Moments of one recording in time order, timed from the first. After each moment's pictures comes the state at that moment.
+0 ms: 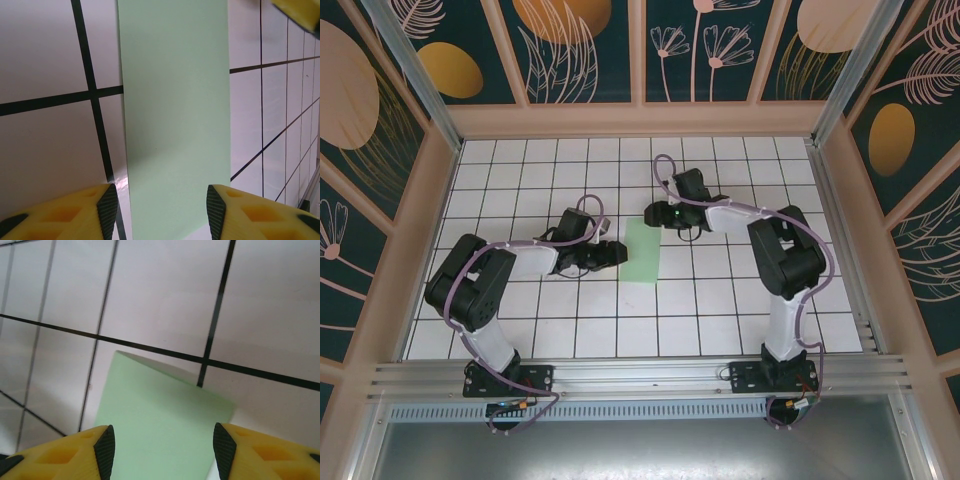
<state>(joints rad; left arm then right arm) -0.47 1.74 0.76 0.10 0.56 -0.66 0.49 1.93 1.20 -0.14 -0.34 0.43</state>
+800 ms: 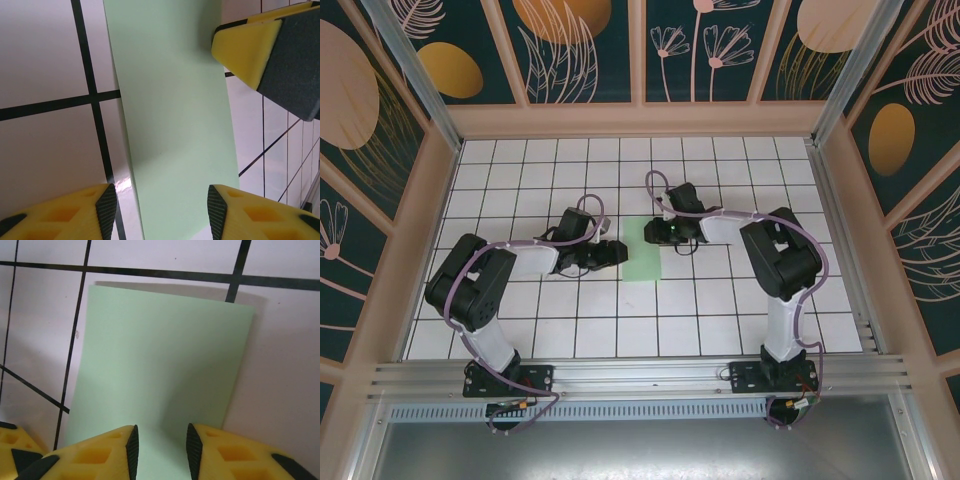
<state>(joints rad) -0.48 1.74 0.76 0.09 0.55 -0.66 0.54 1.96 1.13 -0.12 -0.35 0.42</state>
